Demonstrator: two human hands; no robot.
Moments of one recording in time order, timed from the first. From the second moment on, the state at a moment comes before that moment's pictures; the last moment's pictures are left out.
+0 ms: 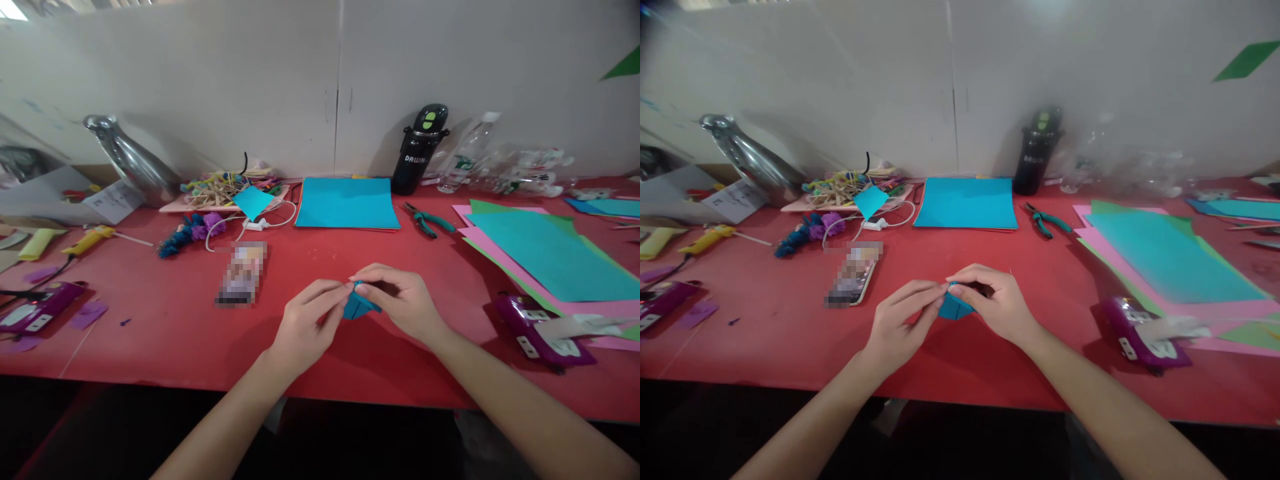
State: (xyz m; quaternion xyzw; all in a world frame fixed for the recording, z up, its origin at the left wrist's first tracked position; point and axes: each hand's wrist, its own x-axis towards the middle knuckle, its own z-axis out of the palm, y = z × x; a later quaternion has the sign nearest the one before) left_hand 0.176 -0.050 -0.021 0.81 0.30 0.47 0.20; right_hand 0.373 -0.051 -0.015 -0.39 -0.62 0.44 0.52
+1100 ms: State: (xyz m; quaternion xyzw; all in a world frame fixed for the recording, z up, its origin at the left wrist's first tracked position) left_hand 0.175 -0.039 -0.028 0.66 0.42 0.38 0.50; right_hand 0.380 -0.044 -0.015 -0.45 -0.68 0.40 0.42
